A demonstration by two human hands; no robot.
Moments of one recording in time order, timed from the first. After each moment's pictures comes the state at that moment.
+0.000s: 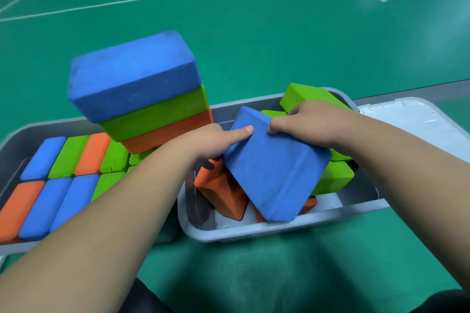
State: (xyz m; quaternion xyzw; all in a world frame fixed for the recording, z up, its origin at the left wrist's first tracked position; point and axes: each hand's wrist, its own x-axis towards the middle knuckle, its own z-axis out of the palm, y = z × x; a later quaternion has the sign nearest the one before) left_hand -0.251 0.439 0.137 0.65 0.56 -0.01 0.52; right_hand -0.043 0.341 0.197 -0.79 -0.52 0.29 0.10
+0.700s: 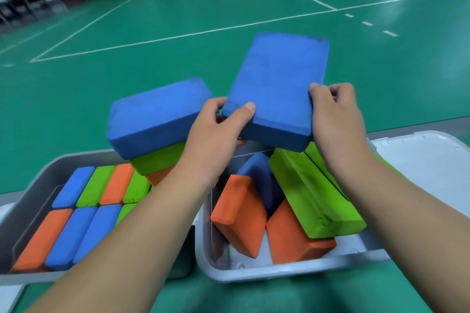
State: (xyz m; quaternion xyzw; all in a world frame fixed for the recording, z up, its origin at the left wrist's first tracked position) left_hand -0.249 0.413 0.230 0.58 0.44 0.45 0.53; right_hand -0.057 0.372 0.227 -0.71 -0.33 0.17 0.60
